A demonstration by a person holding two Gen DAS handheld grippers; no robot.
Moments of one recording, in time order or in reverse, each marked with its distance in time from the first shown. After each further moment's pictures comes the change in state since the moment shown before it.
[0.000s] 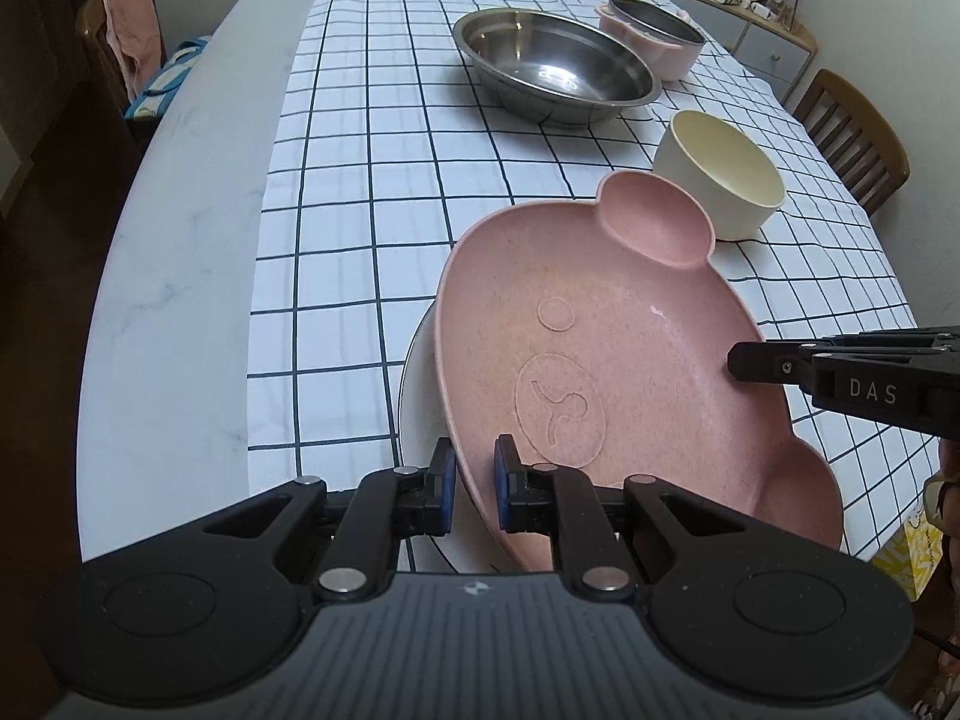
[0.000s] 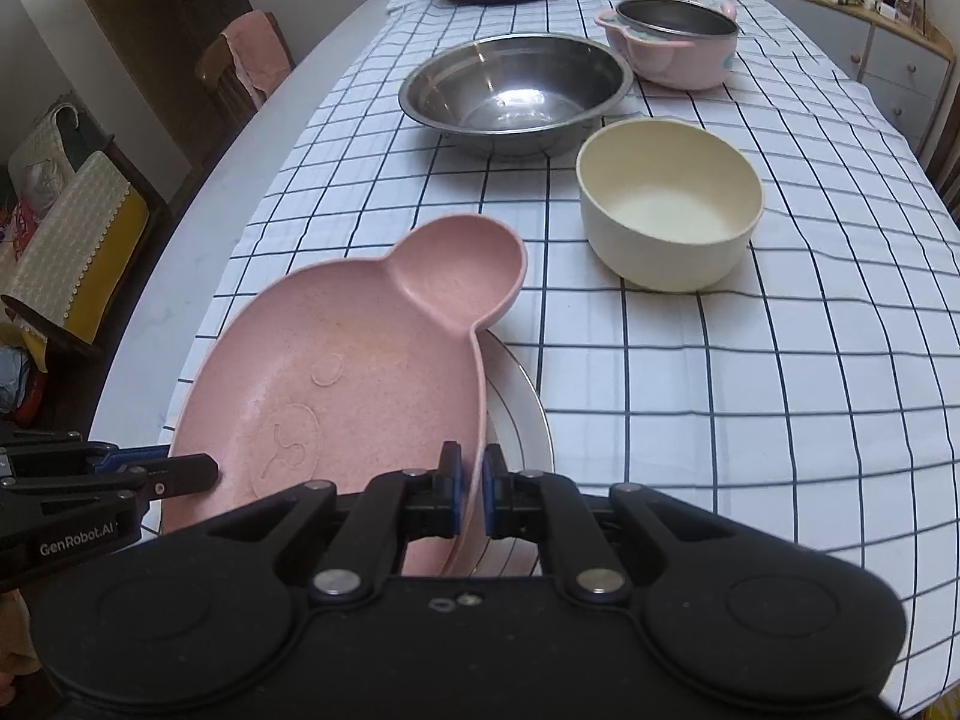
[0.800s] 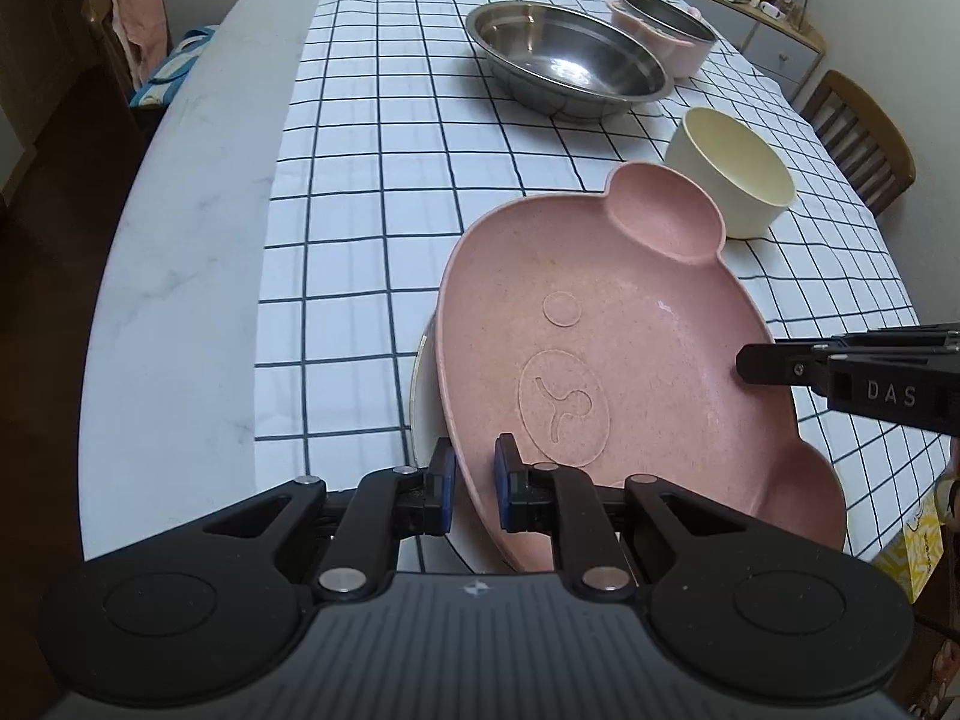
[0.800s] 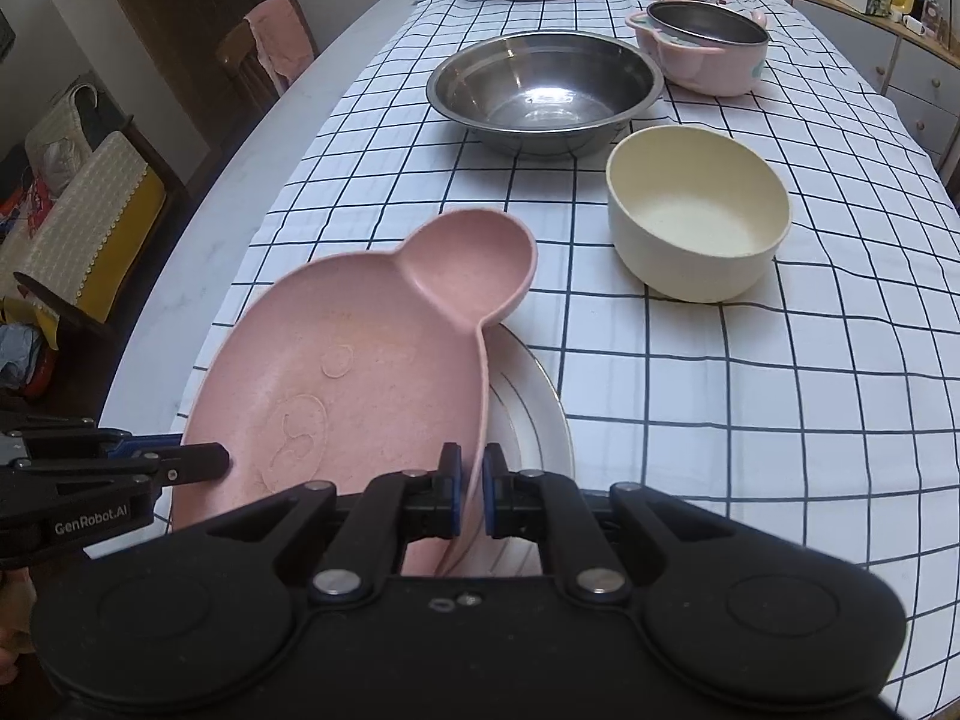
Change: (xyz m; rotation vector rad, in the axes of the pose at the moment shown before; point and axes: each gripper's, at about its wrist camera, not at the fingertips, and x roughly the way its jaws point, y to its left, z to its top) left arm 0.002 0.003 -0.001 -0.011 0.012 0.005; right arm -0.001 0.003 0.004 -0.029 0.026 0.028
